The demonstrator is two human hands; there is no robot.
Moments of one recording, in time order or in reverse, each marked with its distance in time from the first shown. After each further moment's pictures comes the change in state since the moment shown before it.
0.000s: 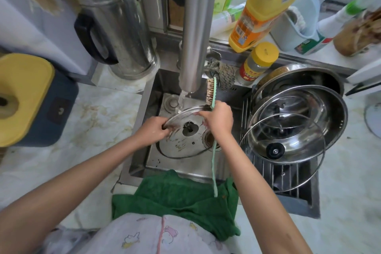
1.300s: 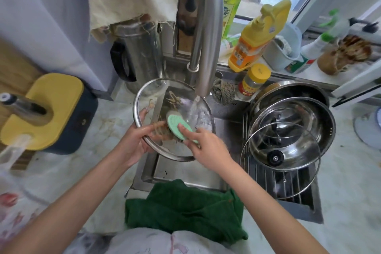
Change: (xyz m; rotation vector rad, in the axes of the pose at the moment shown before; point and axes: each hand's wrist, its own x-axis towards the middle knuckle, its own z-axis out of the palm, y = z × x) left_hand -0.104 0.048 -0.067 -1.175 0.107 -0.109; right_hand -0.109 -0.037 -0.031 -0.250 -0.242 -0.618
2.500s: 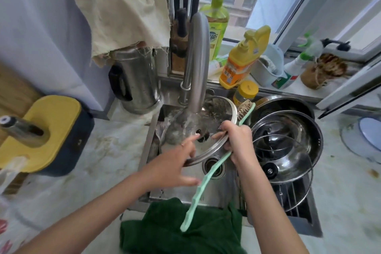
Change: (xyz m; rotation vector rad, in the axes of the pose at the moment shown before) left_hand -0.004 -0.013 0.057 1.377 -0.378 0.491; right_hand 0.004 0.022 -0.062 1.126 0.528 0.647
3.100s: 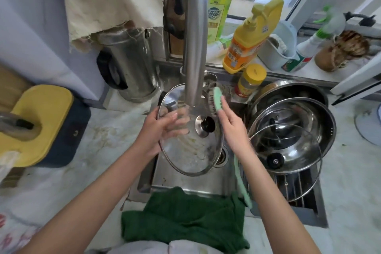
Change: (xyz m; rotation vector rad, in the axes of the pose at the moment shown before) left_hand 0.042 -0.016 -0.025 -1.471 0.504 -0.358; right_hand 0.033 0.028 -0.005 -0.547 -0.170 -0.315
